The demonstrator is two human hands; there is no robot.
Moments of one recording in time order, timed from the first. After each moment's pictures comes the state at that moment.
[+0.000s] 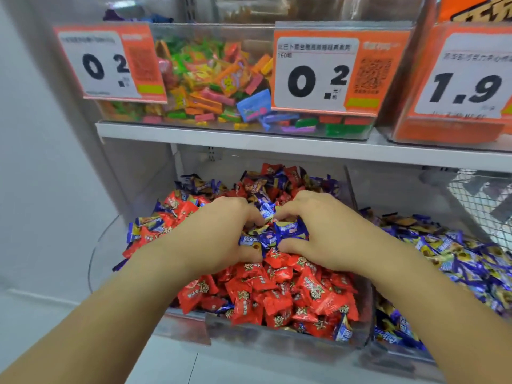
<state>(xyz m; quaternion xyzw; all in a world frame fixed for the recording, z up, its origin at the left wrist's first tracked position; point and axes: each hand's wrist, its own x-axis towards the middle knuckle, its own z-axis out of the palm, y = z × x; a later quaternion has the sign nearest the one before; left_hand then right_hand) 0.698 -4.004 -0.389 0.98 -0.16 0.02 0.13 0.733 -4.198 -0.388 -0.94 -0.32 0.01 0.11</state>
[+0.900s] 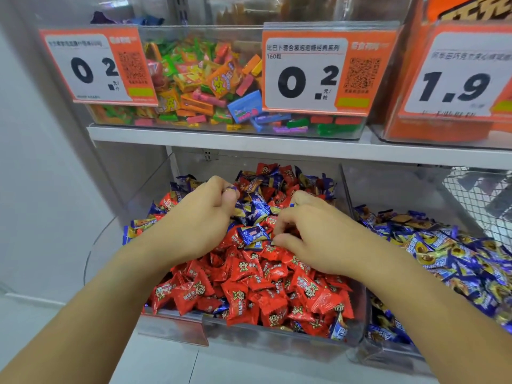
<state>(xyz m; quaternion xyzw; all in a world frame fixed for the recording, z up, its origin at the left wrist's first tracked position) 0.697 -3.998 -0.379 0.94 0.01 0.03 0.33 0.727 -4.198 -0.393 -0.95 -0.29 0.05 0.12</state>
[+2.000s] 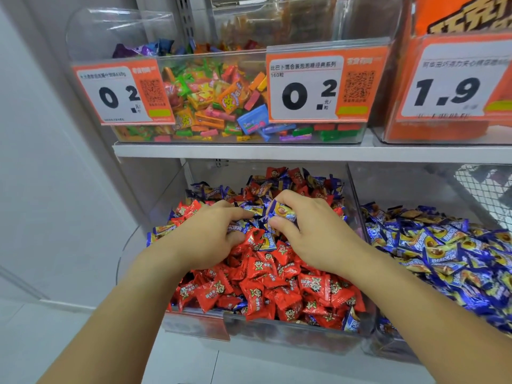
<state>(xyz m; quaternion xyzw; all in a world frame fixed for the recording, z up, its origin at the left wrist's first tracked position) 0.697 -3.979 -0.386 0.99 -0.06 -0.07 0.15 0.724 -4.180 -0.404 -0.90 -0.29 -0.01 0.33</state>
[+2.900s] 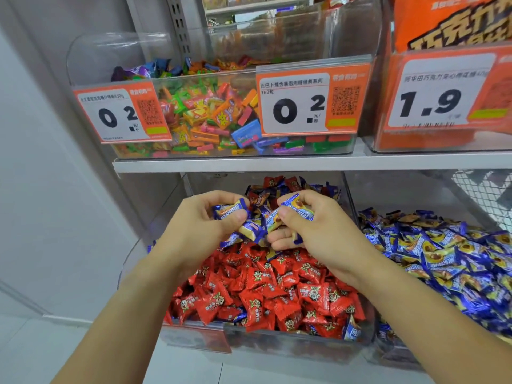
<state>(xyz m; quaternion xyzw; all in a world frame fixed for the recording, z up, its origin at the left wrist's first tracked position) 0.689 -3.987 -0.375 0.80 0.02 0.05 0.59 0.708 -4.180 -0.382 -0.70 -0.09 0.11 0.69</state>
